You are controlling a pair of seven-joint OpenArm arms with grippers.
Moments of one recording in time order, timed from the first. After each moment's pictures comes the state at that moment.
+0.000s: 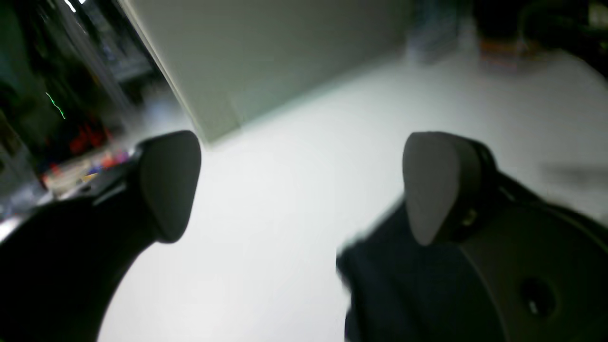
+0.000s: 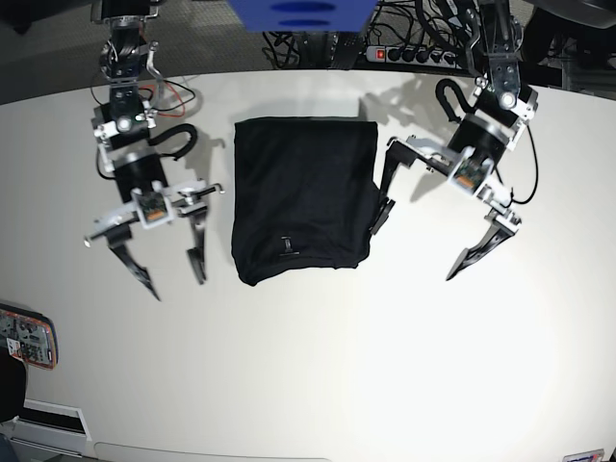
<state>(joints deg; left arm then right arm) 27.0 -6.0 -13.0 112.1 6.7 -36.7 -24.7 -21.2 11.5 8.5 106.9 -11.8 19.1 19.3</state>
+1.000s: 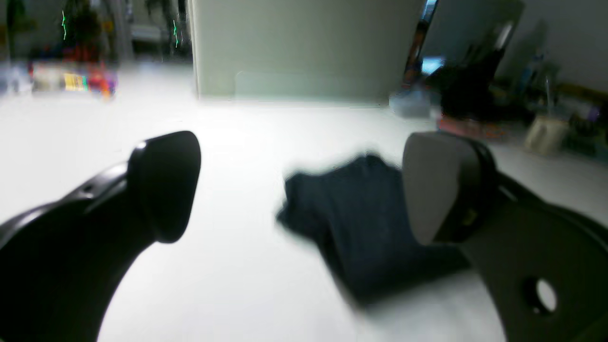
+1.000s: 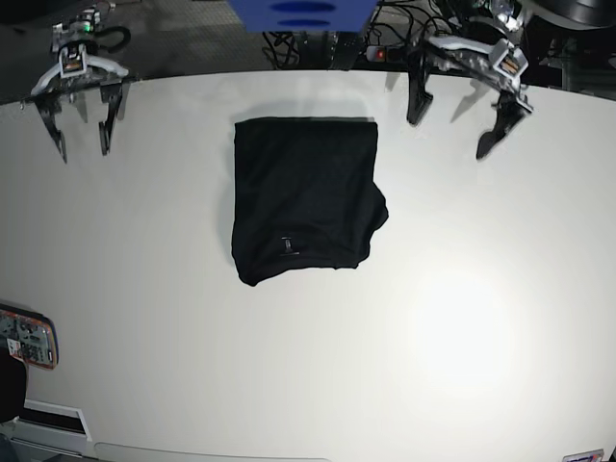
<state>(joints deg) 46.5 -8.7 -12.8 91.8 3.3 -36.6 -56.3 -38.6 11.4 32.3 79.0 -13.0 19.7 69.4</state>
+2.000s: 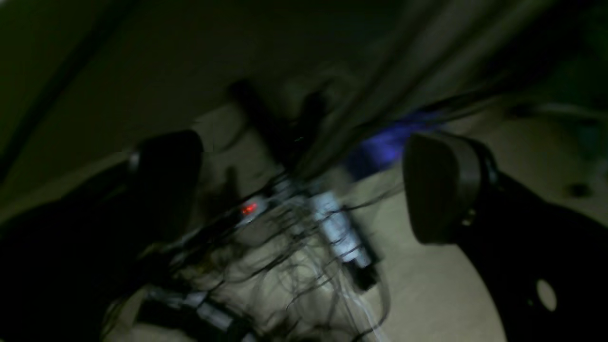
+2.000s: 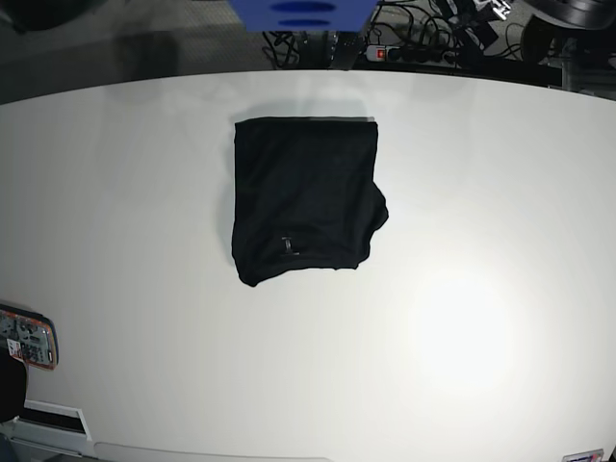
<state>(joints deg) 48.3 -16.3 -12.5 55.5 25.7 -36.3 -56.1 -59.4 13.5 24.4 50.2 -12.8 19.5 69.5</state>
